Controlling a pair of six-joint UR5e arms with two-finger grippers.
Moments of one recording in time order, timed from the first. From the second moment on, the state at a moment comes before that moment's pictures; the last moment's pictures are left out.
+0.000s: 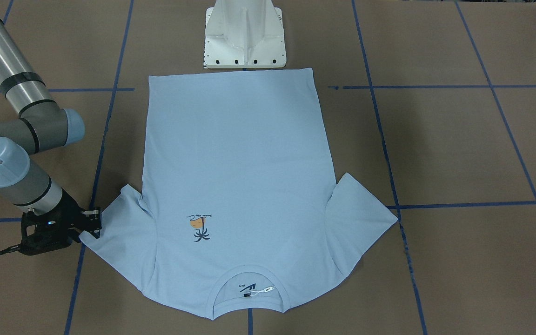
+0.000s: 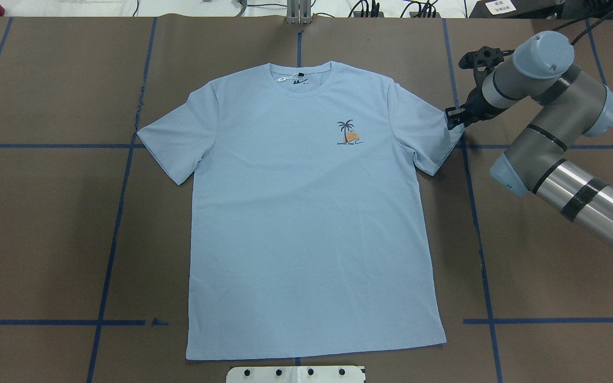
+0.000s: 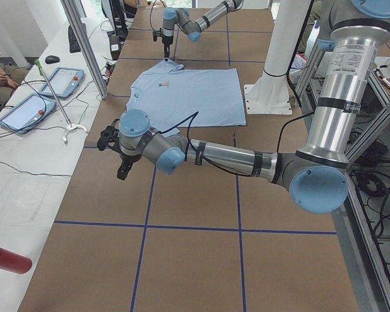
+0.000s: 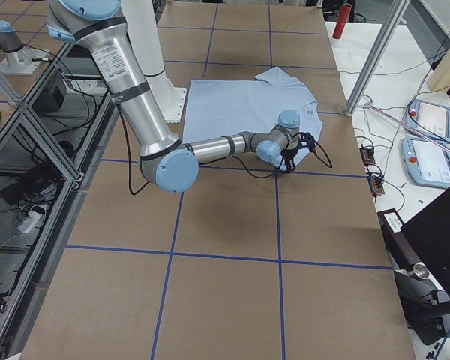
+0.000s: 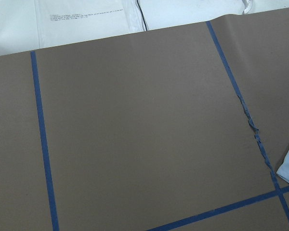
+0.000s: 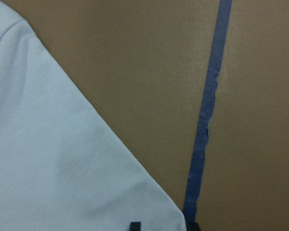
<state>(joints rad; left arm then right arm) -1.45 -1.77 -1.53 -2.06 -2.40 -0.30 0.92 -1.09 1.24 -1.01 2.06 0.72</state>
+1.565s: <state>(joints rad) -1.46 -1.77 -1.53 -2.06 -2.42 -0.29 0.78 -0.63 1.01 -1.09 1.91 0.93</state>
